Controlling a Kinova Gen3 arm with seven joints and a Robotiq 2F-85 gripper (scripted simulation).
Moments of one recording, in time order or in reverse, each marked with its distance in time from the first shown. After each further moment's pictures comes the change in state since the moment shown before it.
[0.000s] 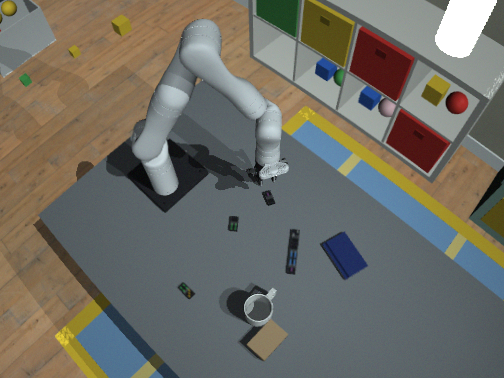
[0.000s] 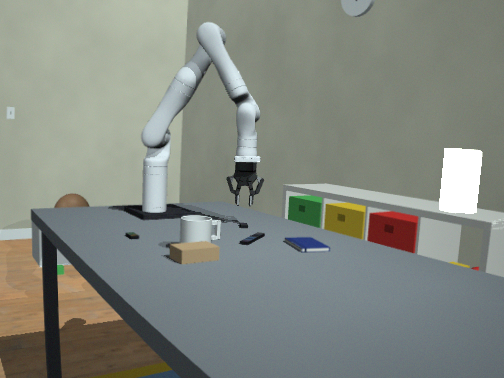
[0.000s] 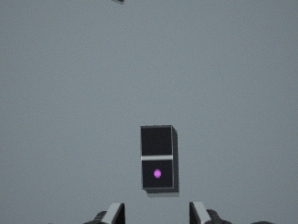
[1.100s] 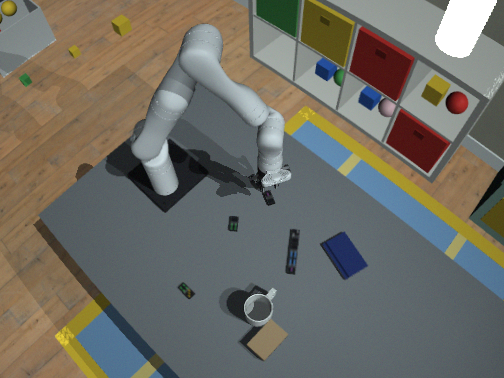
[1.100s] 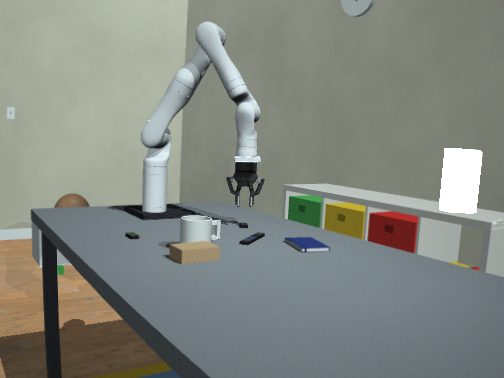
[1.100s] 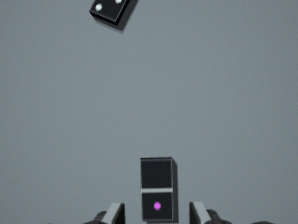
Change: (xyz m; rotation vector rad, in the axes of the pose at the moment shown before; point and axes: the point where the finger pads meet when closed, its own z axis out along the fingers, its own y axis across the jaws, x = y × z) arm 0.026 0.001 -0.001 0.007 0.001 -0.001
